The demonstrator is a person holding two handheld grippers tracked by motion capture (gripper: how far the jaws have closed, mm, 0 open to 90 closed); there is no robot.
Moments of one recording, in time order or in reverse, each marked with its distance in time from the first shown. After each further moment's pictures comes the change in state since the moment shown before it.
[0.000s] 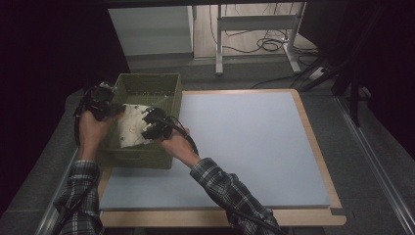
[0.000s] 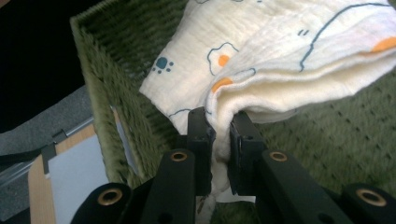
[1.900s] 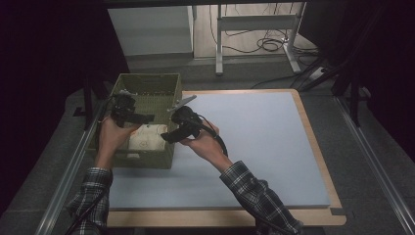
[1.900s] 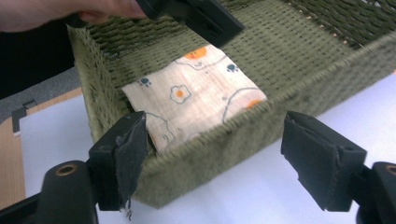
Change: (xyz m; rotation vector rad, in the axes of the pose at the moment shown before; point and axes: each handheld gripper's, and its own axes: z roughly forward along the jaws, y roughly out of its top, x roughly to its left) left arm -0.049 0.001 0.023 -0.054 -0.166 -0.024; right arm -0.027 -0.033 -0.073 -0.065 -0.095 -0.117
